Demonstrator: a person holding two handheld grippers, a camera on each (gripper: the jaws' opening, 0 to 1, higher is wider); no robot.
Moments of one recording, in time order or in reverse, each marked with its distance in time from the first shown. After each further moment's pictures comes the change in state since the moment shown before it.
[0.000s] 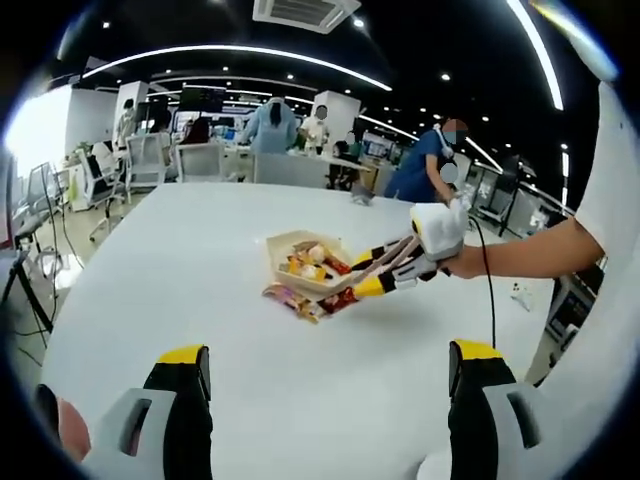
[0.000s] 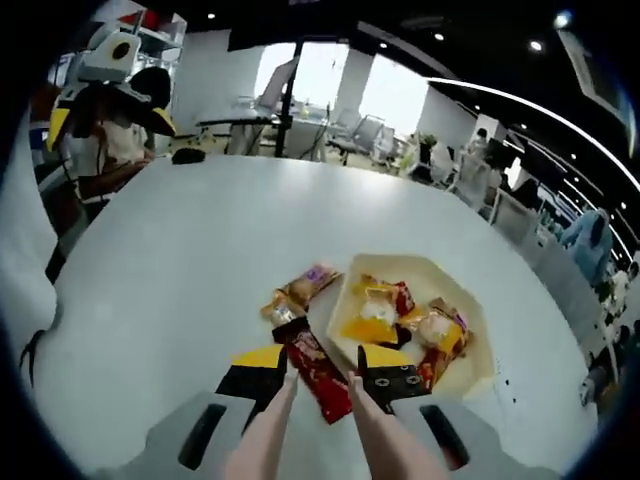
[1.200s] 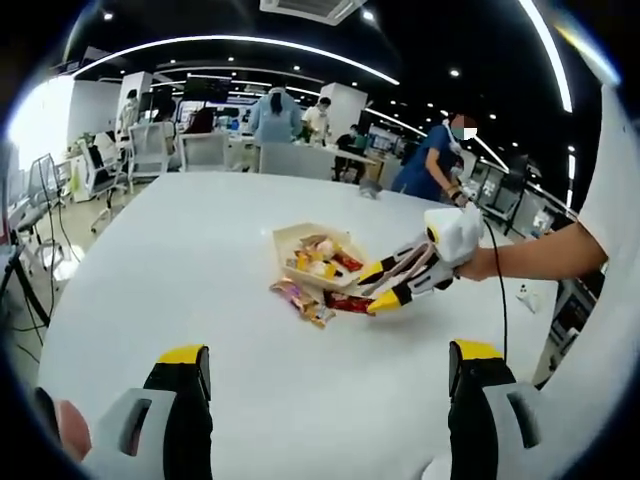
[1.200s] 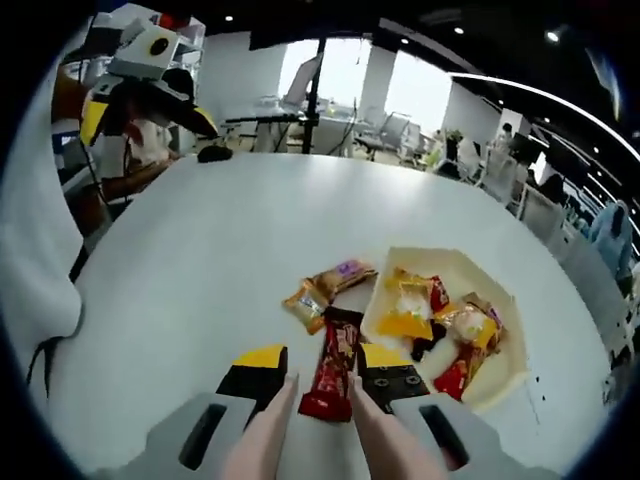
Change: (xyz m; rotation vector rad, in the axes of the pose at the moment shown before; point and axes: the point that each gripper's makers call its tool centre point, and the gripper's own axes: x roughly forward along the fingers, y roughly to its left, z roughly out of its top) left arm 0.018 0.012 0.000 -0.020 0.034 0.009; right arm 0.006 0.012 -0.005 0.114 -0.005 0.068
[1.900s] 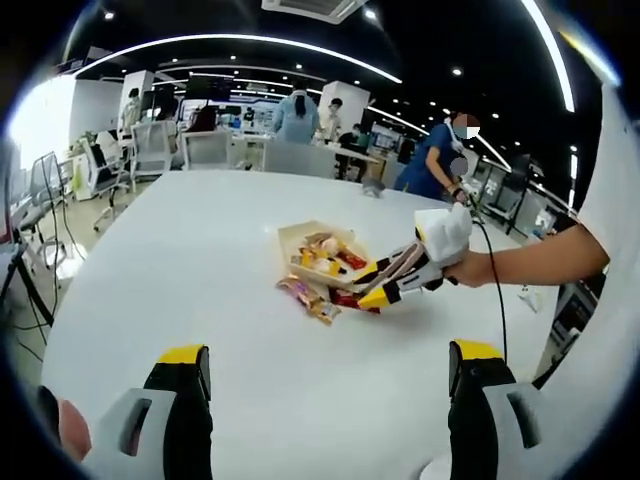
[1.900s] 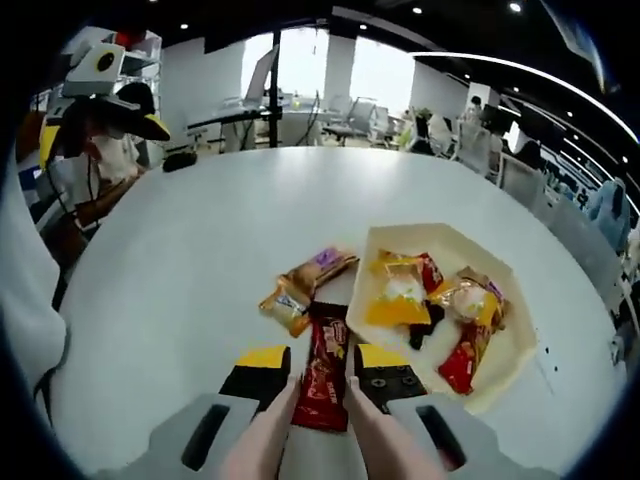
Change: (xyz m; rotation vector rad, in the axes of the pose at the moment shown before) left arm -0.005 0.008 -0.001 -0.004 0.007 0.012; right arm 0.020 -0.003 -0.010 0.084 0.041 -0.040
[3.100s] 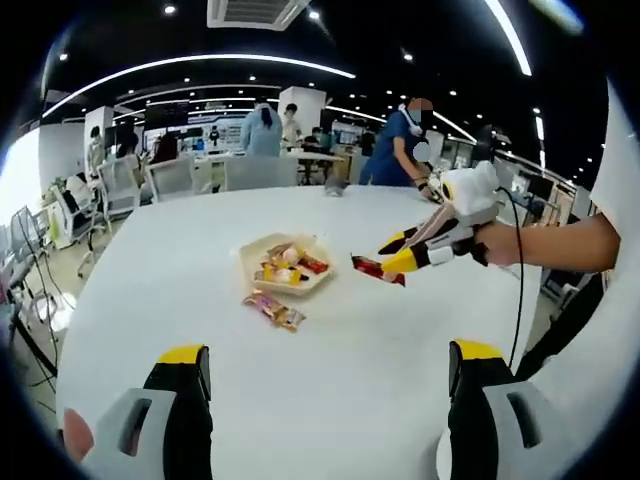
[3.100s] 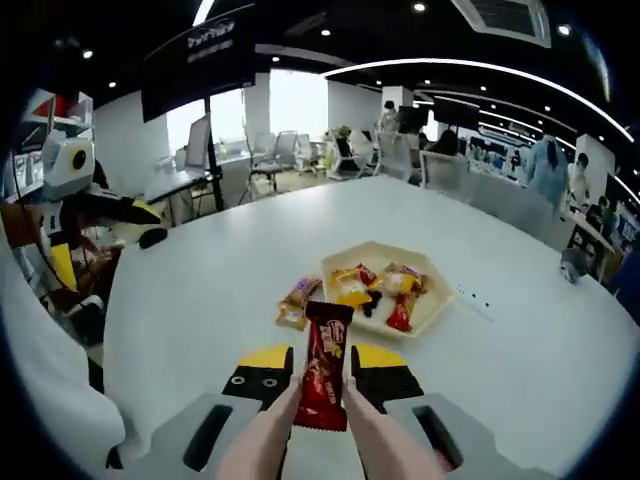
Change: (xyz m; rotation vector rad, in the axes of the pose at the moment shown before) left arm -0.012 -0.057 0.003 0.196 -0.013 -0.101; right arm -0.143 0.020 0.017 0.286 -0.152 -0.253
